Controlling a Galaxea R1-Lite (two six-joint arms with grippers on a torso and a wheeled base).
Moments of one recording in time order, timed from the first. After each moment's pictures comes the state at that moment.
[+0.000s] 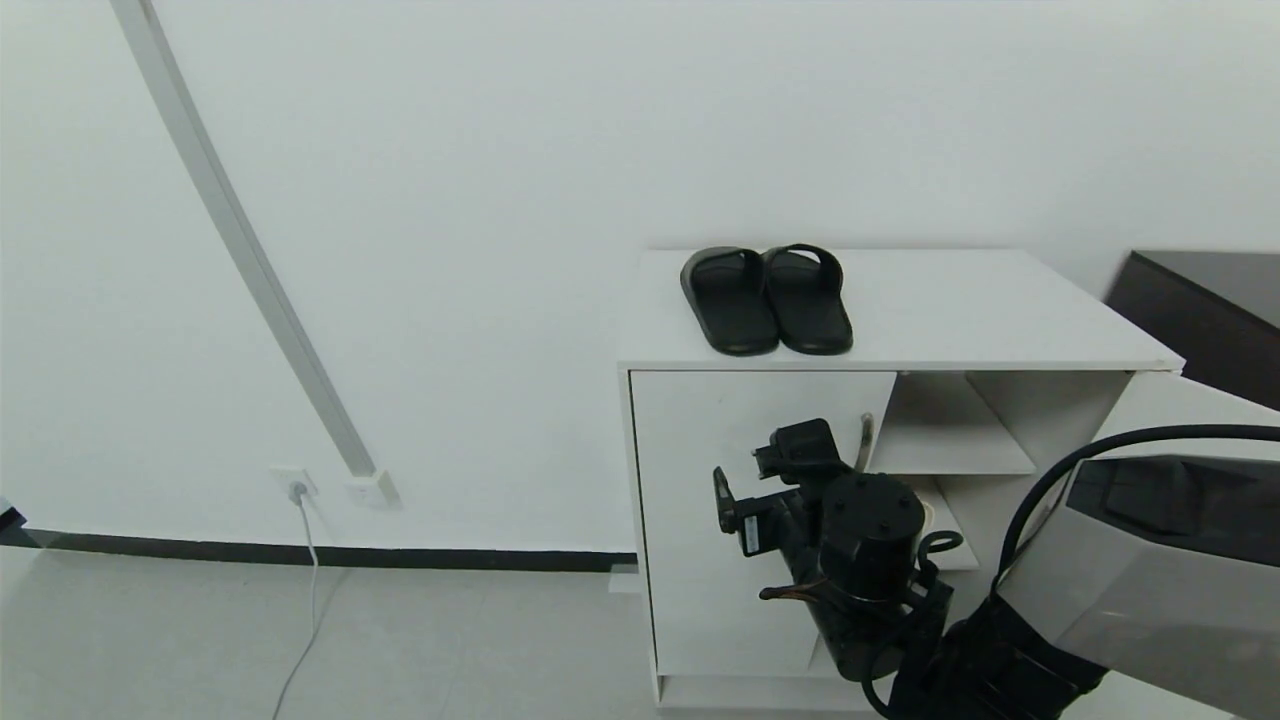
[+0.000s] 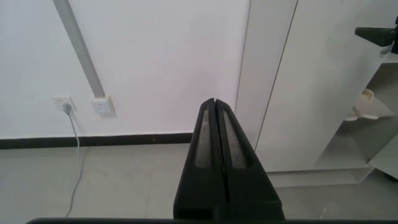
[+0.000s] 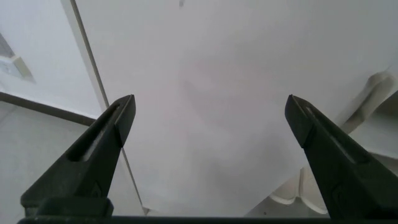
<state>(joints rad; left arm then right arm) 0.00 0.00 0.00 0.00 -0.02 0.02 0.82 2.18 -0.78 -1.40 -0.61 -0.08</state>
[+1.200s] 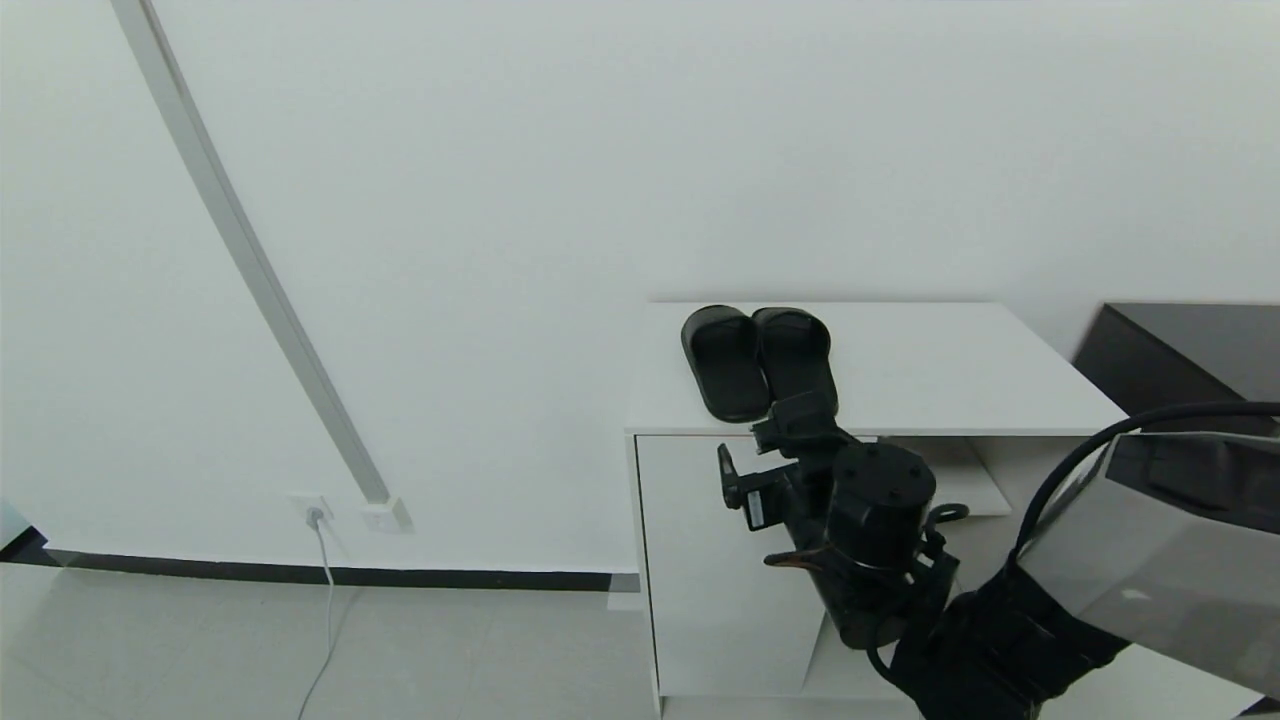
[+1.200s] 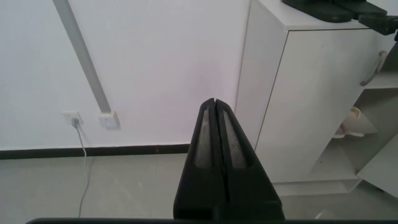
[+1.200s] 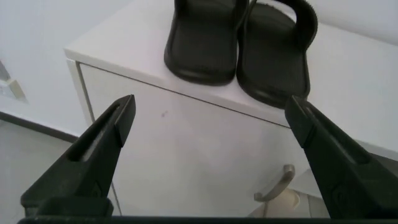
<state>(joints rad) 0.00 0.00 0.00 0.00 -0.02 0.02 0.79 2.15 -0.84 -1.34 -0.59 -0.17</state>
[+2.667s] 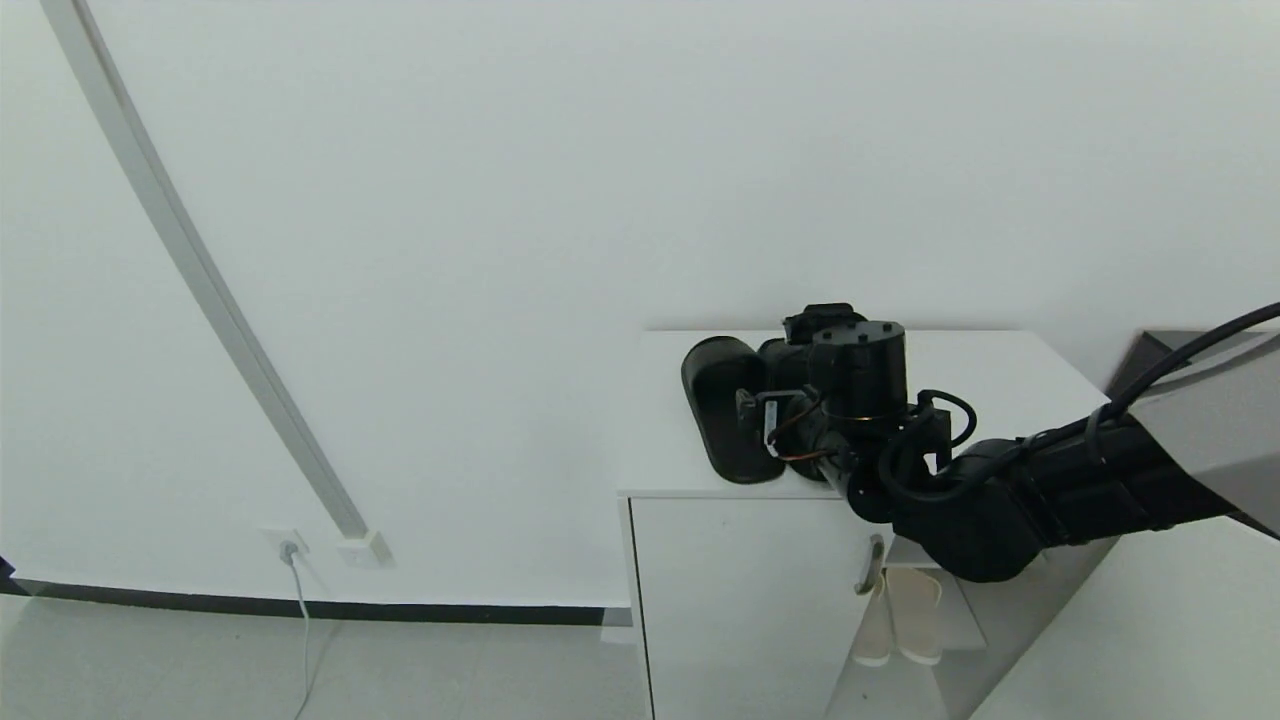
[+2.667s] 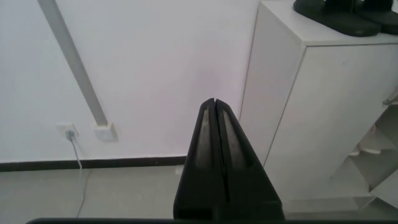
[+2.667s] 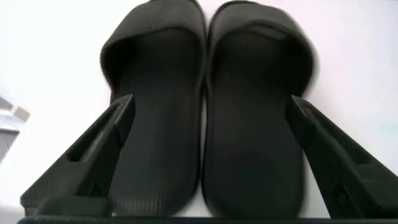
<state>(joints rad) 0.00 0.00 0.00 0.00 -0.02 0.02 0.68 2.05 -1.19 -0.64 -0.54 0.16</state>
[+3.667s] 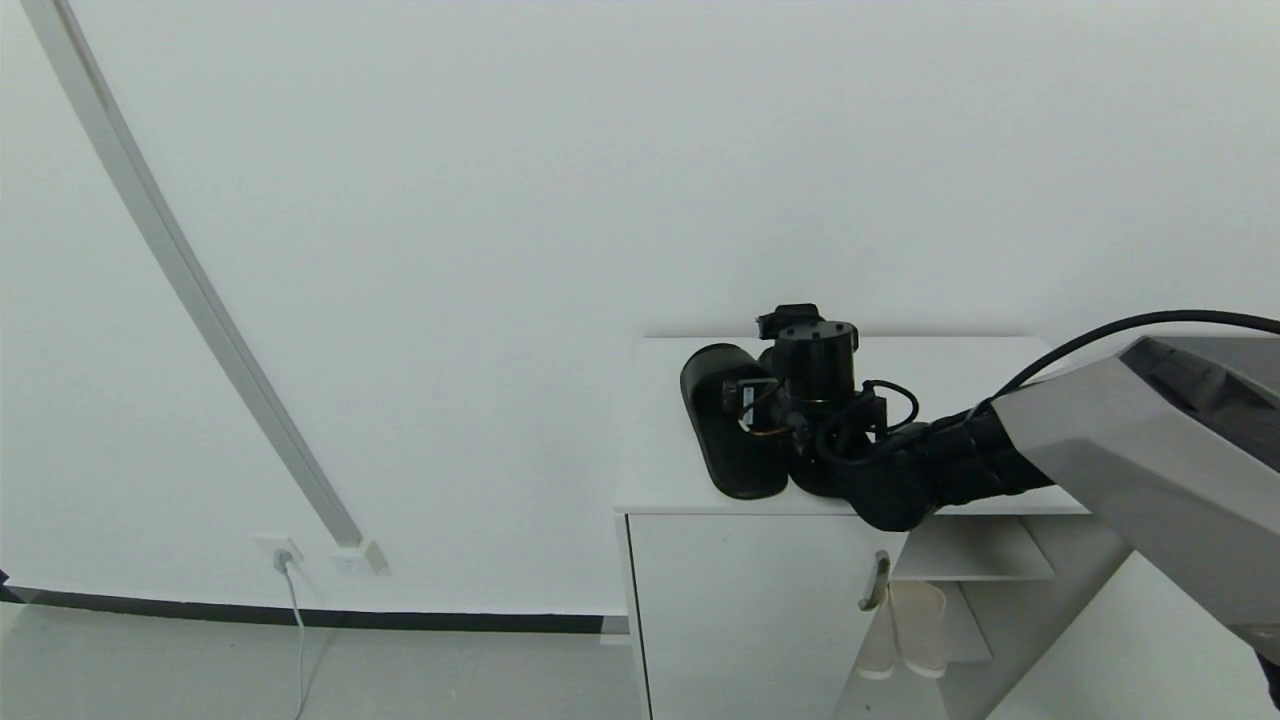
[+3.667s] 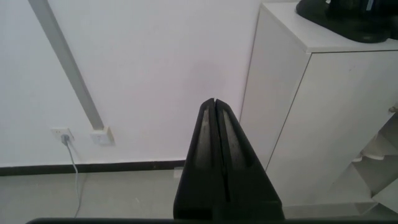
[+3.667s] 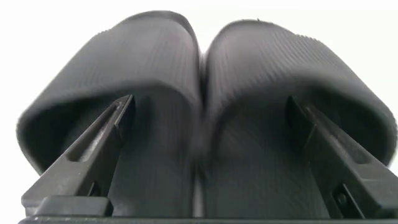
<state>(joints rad) 0.00 0.00 0.00 0.00 -0.02 0.01 0.61 2.27 -1.48 -0.62 -0.51 0.12</state>
